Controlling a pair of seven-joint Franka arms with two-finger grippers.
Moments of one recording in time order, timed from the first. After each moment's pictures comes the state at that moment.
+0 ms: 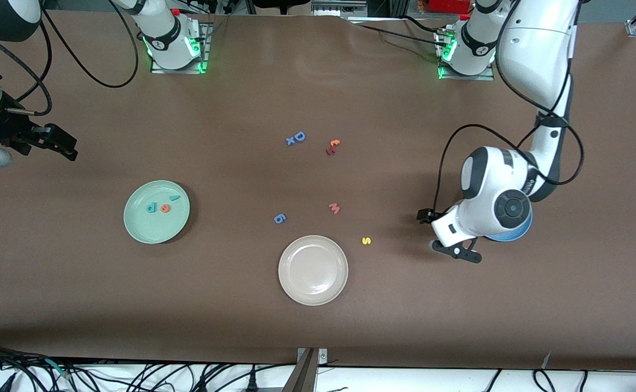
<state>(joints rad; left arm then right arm) -0.41 0.67 0.17 -1.57 -0.29 2.13 0.16 0.29 0.02 -0.26 -1.69 -0.06 1.77 0.15</state>
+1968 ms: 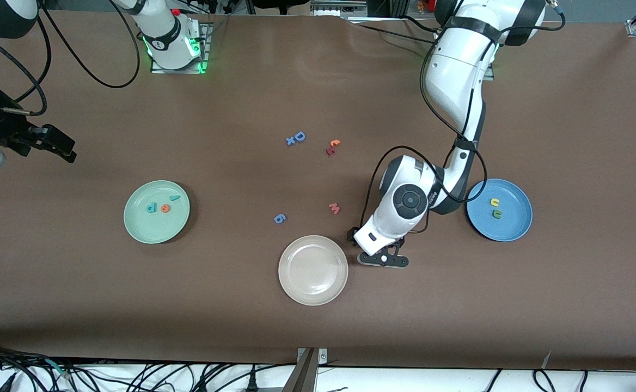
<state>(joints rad) -0.61 0.95 0.17 -1.29 -0.30 2.32 -0.25 0.29 0.02 -0.26 -1.67 -0.04 1.77 0.17</state>
